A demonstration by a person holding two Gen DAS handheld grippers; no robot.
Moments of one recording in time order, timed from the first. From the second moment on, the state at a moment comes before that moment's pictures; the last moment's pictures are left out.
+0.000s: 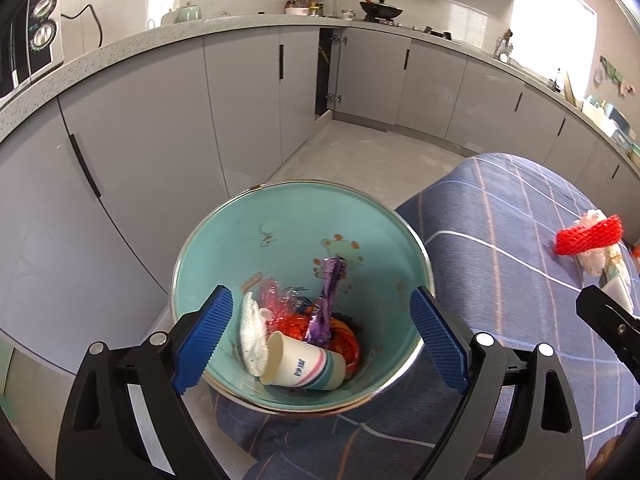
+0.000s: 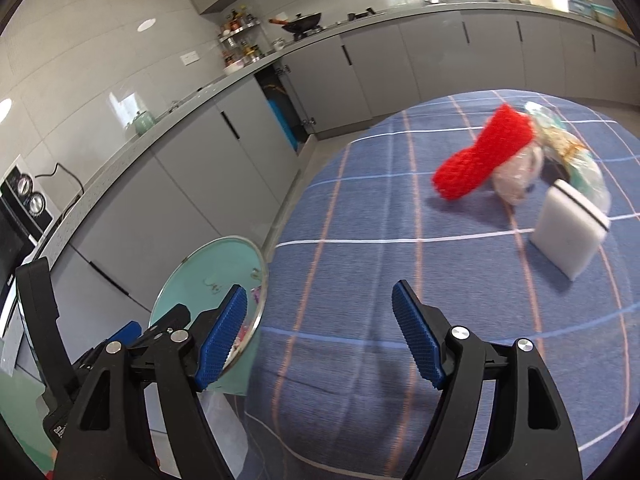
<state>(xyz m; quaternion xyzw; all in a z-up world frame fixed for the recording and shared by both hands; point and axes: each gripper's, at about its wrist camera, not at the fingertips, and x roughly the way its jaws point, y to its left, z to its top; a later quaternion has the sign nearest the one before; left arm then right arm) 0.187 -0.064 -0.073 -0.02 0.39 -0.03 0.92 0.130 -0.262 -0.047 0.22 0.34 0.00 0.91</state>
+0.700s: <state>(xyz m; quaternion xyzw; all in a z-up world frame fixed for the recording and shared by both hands) 0.163 -0.132 -0.059 0.02 0.38 -0.08 0.92 0.081 -0.340 -0.049 0.26 0.32 -0.06 0.91</state>
